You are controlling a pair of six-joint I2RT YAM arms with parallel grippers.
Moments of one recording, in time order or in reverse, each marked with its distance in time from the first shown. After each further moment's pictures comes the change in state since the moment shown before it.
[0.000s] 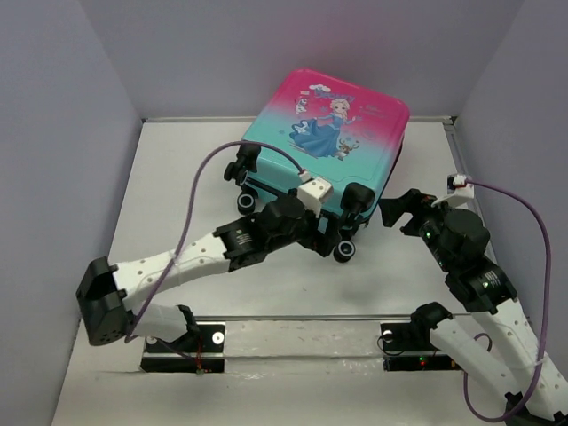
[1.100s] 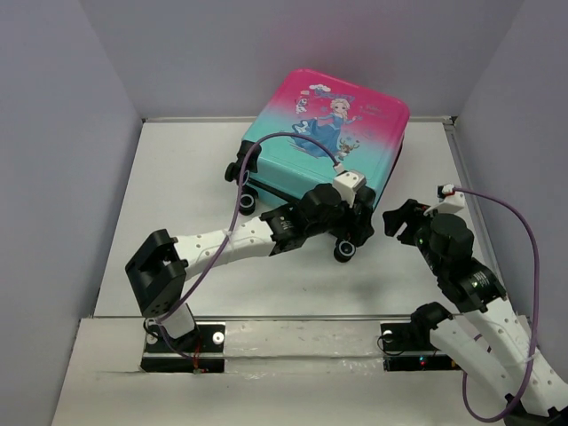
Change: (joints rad) left arm -0.019 0.404 0.187 0.165 0.090 -0.062; right arm 0.000 -0.014 -0.109 -0.053 0.094 0.002
